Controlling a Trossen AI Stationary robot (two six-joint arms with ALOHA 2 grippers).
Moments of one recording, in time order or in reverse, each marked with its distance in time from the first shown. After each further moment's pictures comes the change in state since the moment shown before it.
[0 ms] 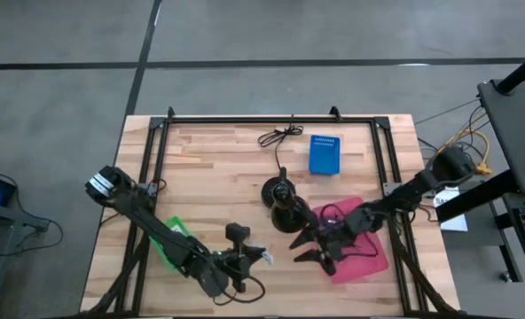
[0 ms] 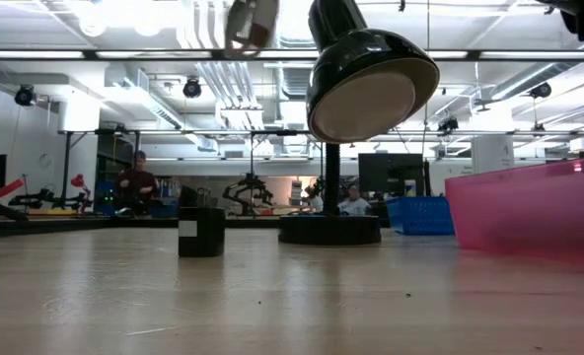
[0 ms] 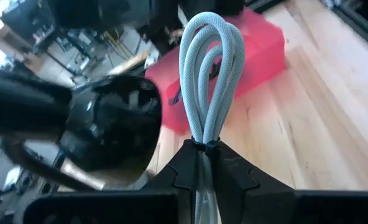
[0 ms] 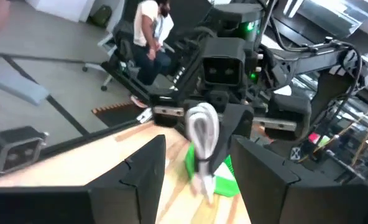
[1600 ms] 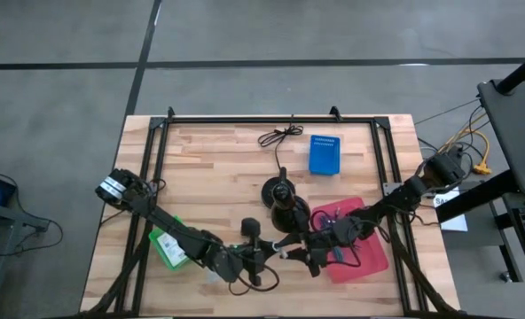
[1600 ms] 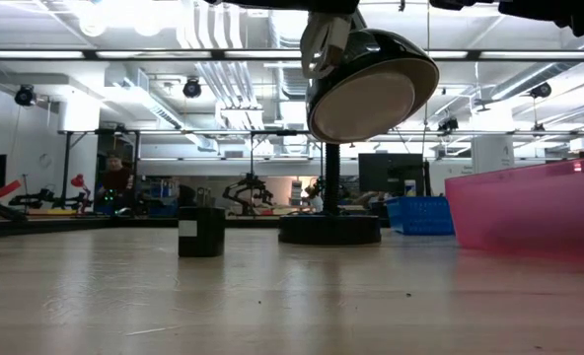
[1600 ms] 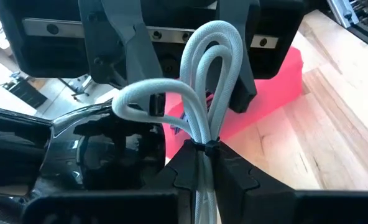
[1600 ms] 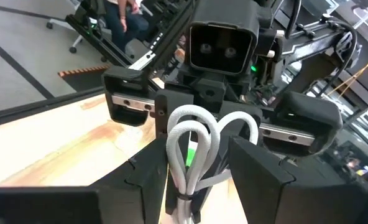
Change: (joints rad) left arm 0.097 0.098 0.000 0.288 0.101 0.176; right arm 0.005 0.139 0.121 -0.050 0.184 -0.091
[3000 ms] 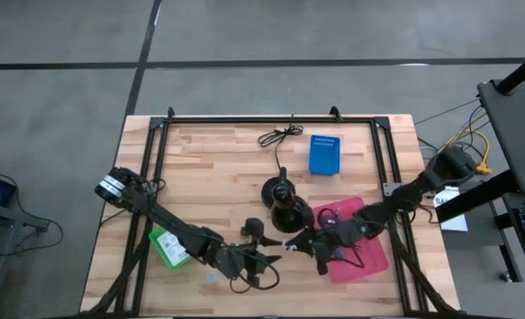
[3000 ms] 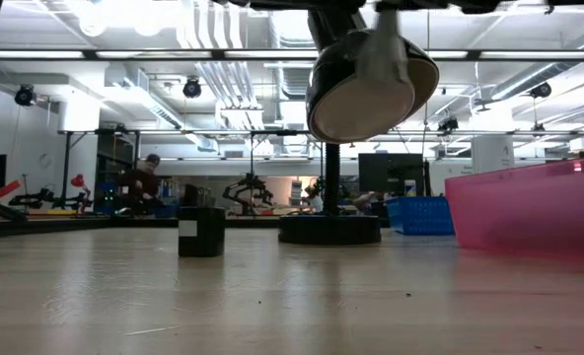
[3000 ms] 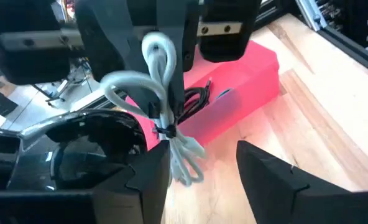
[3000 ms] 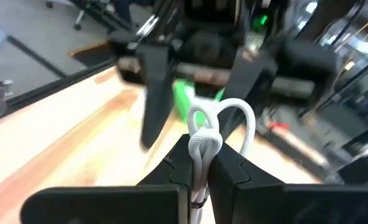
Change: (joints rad) left arm 0.026 -0.013 0.002 -0.027 0.114 0.000; right arm 0.041 -0.128 -0.002 -0.280 0.088 0.182
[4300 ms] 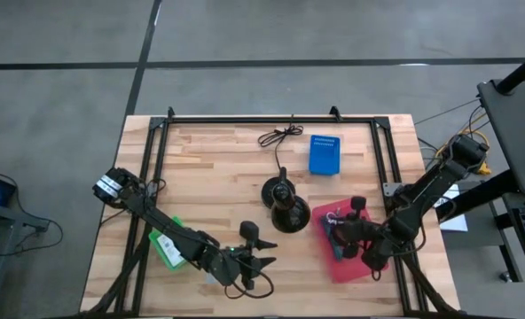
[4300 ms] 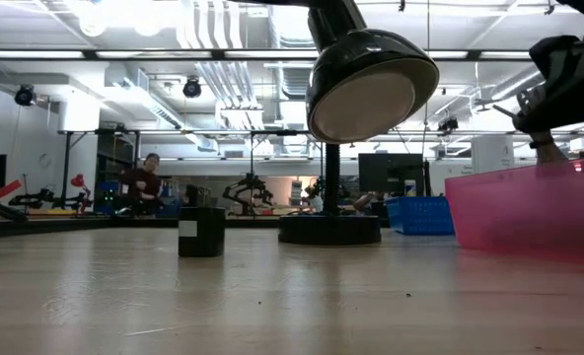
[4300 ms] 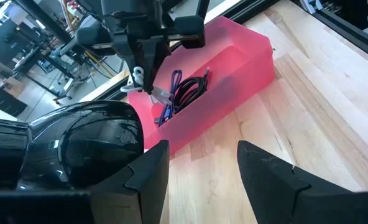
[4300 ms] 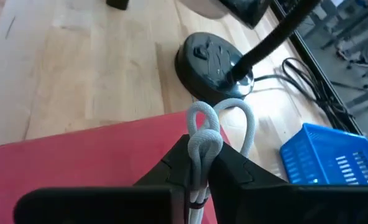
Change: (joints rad) left arm -0.043 -0.019 0.000 -0.083 -0.062 -0.002; right arm 0.314 -0.247 -0.092 -1.107 0.608 1.078
